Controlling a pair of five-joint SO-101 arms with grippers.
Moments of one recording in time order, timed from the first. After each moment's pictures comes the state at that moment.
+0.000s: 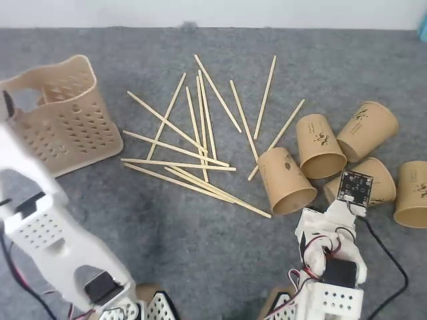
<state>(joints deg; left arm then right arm) -42.9 35.4 -56.1 98.7 -15.9 6.5 -103.1 95.4 68.3 -8.1</state>
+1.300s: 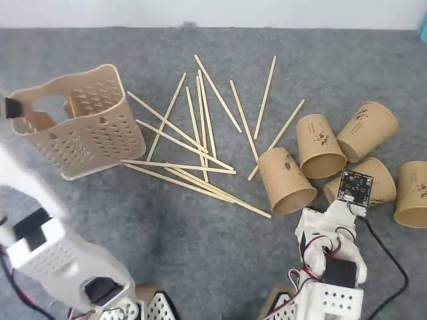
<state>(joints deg) -44.7 17.7 -49.2 98.7 -24.0 6.5 -103.1 95.4 68.3 -8.1</state>
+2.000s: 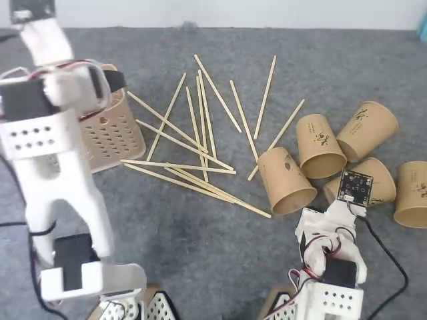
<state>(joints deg) -15.7 -2.7 -29.1 98.3 10.2 6.5 -103.1 95.4 68.3 -8.1</state>
